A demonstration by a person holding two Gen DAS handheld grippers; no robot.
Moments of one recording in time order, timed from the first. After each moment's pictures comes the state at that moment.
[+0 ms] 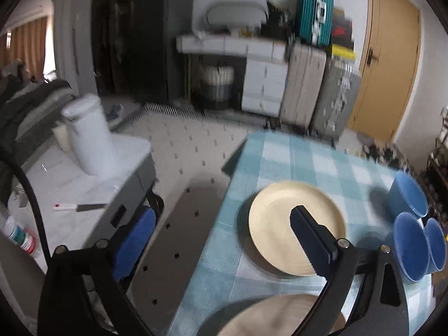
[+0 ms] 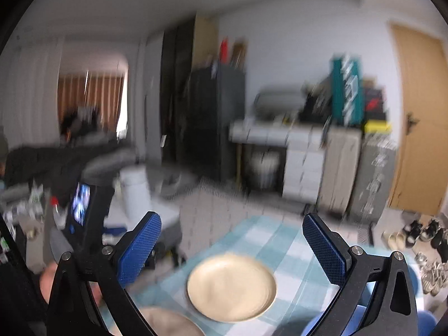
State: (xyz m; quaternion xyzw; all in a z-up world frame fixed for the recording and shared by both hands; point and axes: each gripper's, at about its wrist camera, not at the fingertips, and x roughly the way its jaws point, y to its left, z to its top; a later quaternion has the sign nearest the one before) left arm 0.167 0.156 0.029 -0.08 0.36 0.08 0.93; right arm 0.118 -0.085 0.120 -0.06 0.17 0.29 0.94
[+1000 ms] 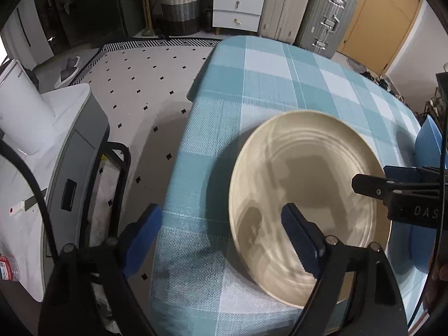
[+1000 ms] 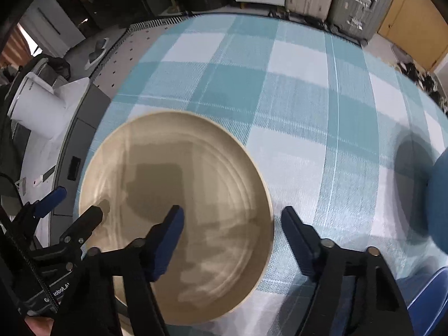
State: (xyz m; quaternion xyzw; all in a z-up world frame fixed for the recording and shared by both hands) left arm 0.283 0.133 -0.080 -0.05 0.53 0.00 0.85; right arm 0.334 -0.054 -0.090 -0.03 0.62 0.12 0.77
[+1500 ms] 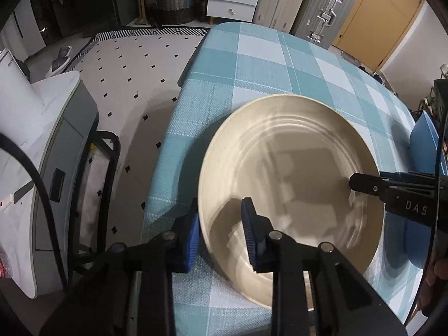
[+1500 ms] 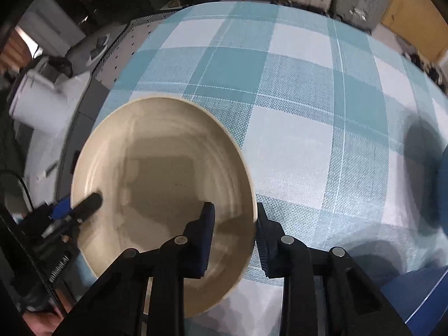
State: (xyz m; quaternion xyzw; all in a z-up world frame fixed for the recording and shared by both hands) left arm 0.281 0.131 -0.090 -0.07 0.55 -0.01 0.83; right arm 0.328 -0.048 -0.105 -0.04 0.63 0.13 0.77
